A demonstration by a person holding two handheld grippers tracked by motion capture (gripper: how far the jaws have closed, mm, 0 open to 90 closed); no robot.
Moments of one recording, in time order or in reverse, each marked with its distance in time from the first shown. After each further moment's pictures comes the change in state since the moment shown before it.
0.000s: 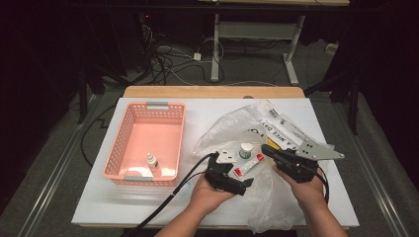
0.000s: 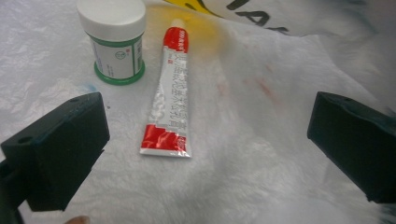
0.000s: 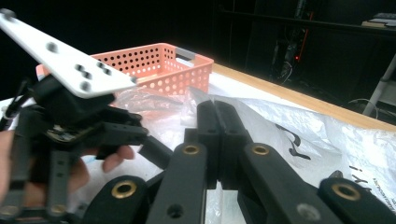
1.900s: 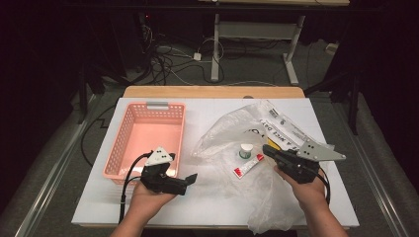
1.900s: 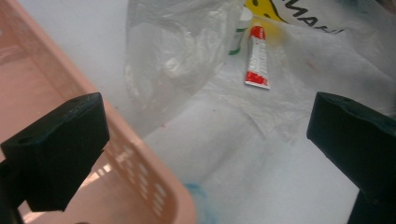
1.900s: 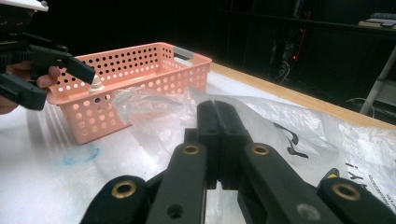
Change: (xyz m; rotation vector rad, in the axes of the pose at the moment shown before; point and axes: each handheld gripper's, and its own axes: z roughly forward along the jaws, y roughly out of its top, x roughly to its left) left arm 0.051 -0.040 -0.143 -0.055 0.180 -0.042; right arm 0.000 -0.001 -0.003 0.004 -0.010 0.004
